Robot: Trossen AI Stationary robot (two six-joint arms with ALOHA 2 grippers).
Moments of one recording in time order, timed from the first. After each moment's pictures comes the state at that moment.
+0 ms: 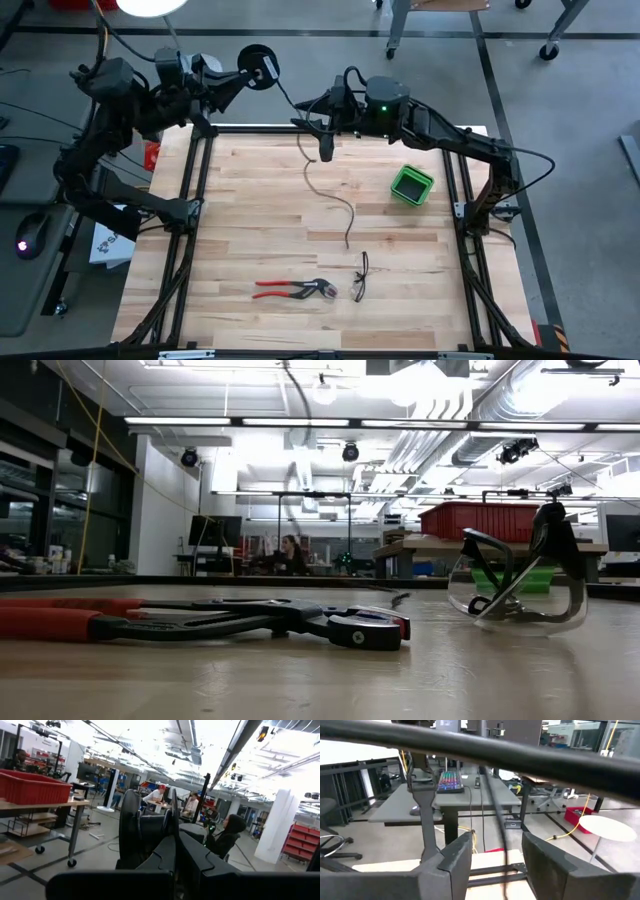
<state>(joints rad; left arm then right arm) 0.14 1.21 1.85 -0.40 -0.22 -0.23 -0.18 1.74 1.98 -0.30 0.00 -0.05</state>
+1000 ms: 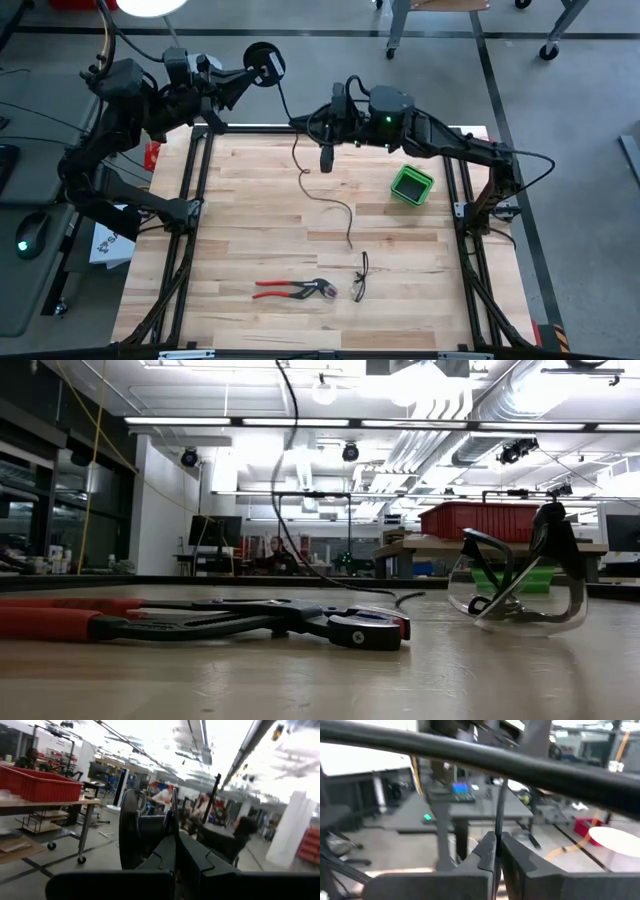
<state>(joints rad) 0.14 1.24 1.85 -0.36 -0.28 -0.25 -0.10 1.73 1.98 -0.23 0.01 -0.05</state>
